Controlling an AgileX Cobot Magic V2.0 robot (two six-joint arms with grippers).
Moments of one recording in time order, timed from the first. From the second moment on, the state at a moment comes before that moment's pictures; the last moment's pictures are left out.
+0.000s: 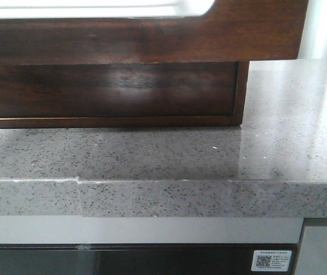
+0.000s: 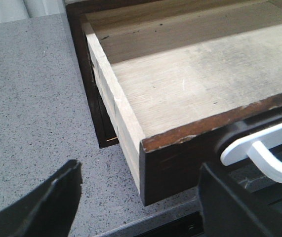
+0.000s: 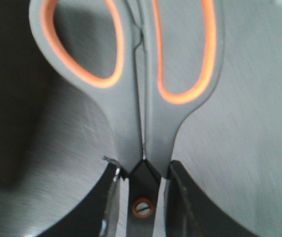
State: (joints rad) left arm -0.21 0.42 -0.71 -0.21 0.79 0.25; right arm -0.14 1.32 -1.69 0.20 1.18 -0.37
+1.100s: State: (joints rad) left arm -0.21 0.42 -0.71 -0.21 0.79 0.25; right arm 0.80 1.69 -1.84 -0.18 1.20 -0.76
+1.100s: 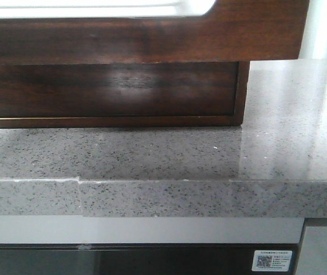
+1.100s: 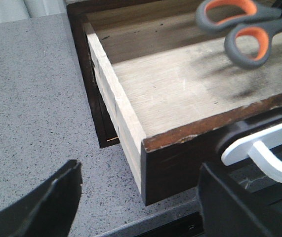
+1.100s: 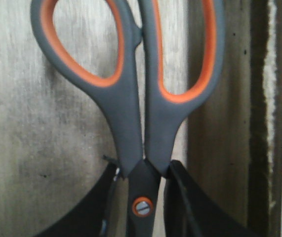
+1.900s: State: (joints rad) left arm -0.21 0.42 -0.71 -0.21 0.79 0.25; right arm 0.80 1.64 -1.90 -0.22 1.25 -0.63
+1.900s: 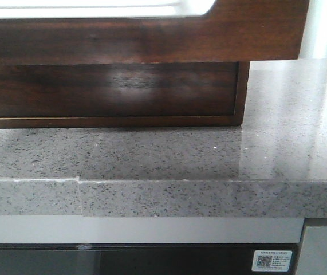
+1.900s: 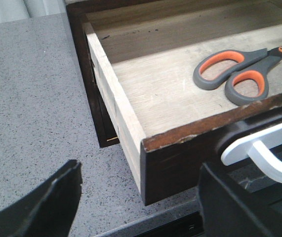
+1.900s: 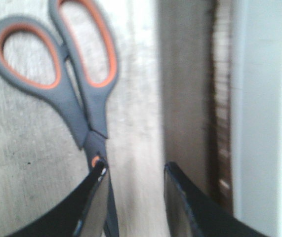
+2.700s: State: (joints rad) left arm -0.21 0.42 -0.71 -0.16 0.79 0.25; right arm 0.01 0.84 -0.97 0.13 0.93 -0.21
